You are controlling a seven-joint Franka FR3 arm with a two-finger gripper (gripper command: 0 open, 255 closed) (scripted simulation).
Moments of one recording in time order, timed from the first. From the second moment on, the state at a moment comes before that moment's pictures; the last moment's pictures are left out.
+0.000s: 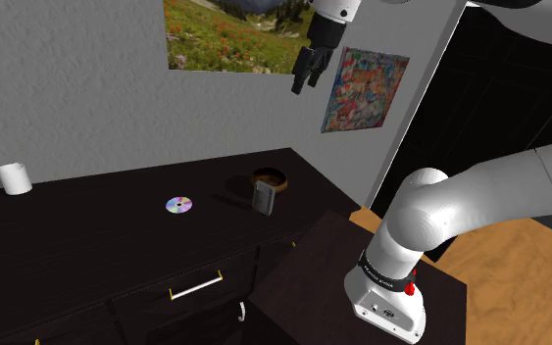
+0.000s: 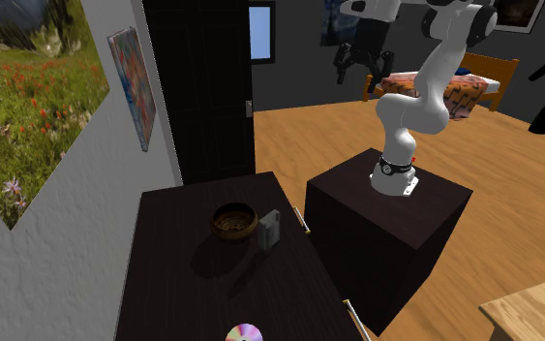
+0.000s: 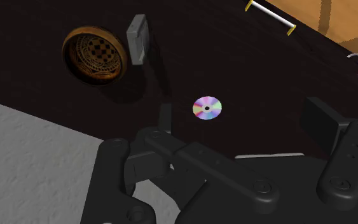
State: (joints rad) arm -0.01 -0.77 -0.02 -2.27 -0.04 1.70 -0.12
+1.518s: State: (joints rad) arm -0.02 -0.31 -0.21 -2.52 -0.04 2.35 -0.32
